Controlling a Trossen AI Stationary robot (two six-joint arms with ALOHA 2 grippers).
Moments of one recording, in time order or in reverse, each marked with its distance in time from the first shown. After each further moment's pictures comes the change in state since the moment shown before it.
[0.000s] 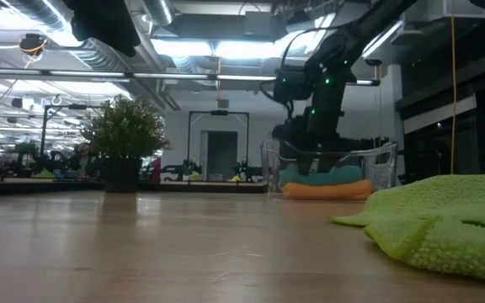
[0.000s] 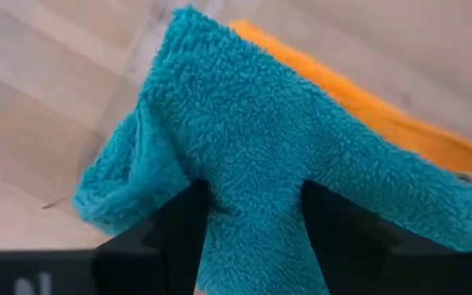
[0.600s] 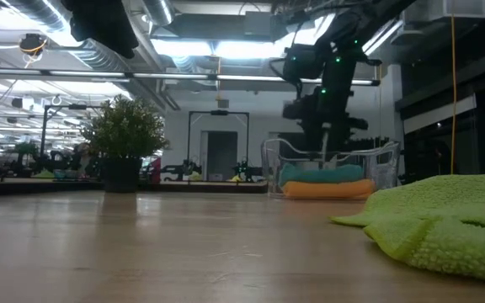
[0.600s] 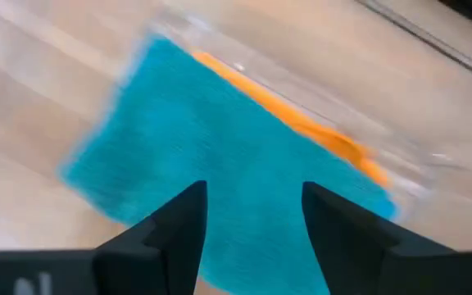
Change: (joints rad) left arm 0.000 0.000 0.000 -0.018 0.000 0.000; right arm 0.000 -0.136 -0.001 -0.114 0.073 -0.034
